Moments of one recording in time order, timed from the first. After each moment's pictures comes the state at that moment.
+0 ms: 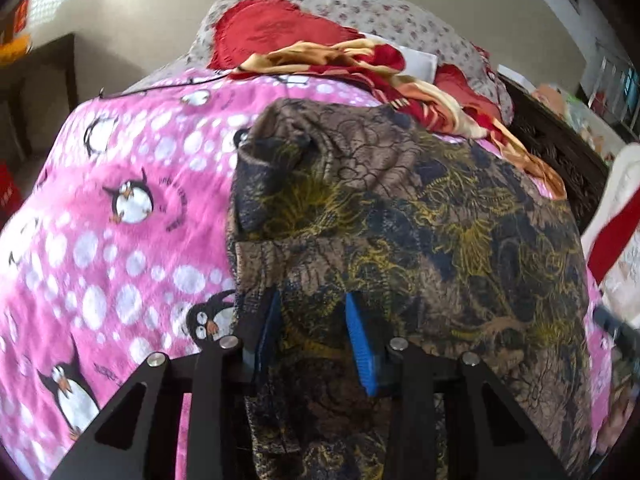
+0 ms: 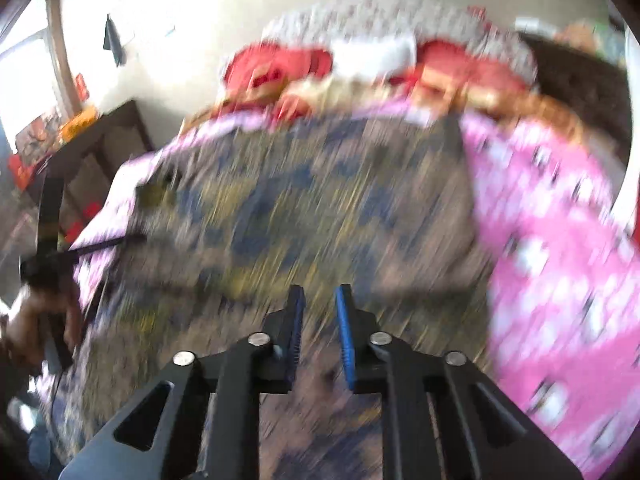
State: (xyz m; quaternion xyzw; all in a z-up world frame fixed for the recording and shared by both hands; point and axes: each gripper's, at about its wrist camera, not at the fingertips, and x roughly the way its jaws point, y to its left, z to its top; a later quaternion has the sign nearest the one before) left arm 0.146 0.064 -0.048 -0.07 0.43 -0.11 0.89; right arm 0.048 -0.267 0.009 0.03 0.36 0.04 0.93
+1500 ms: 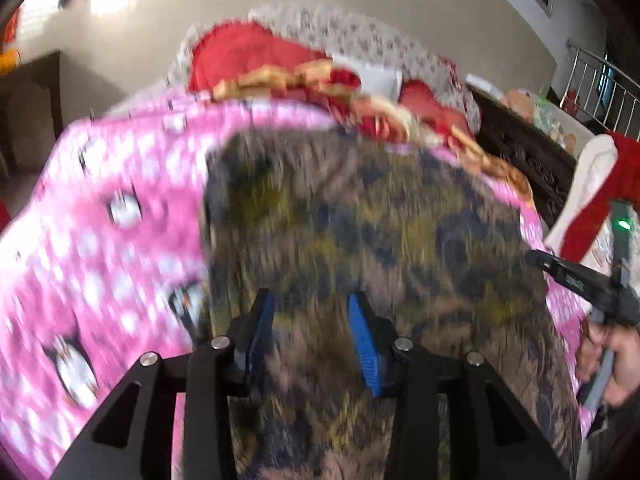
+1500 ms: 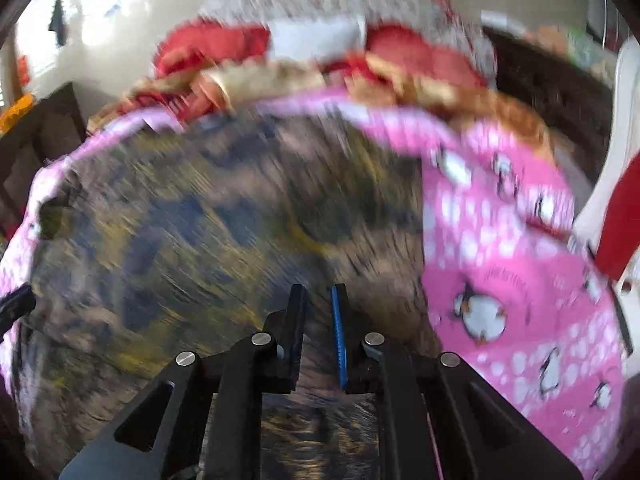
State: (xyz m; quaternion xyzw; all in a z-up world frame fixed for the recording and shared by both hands) left arm 0.111 0.056 -0.019 -0.06 0.38 -0.15 0.91; right arm 0.103 -0.271 -0.001 0.00 0.38 -0.04 0.92
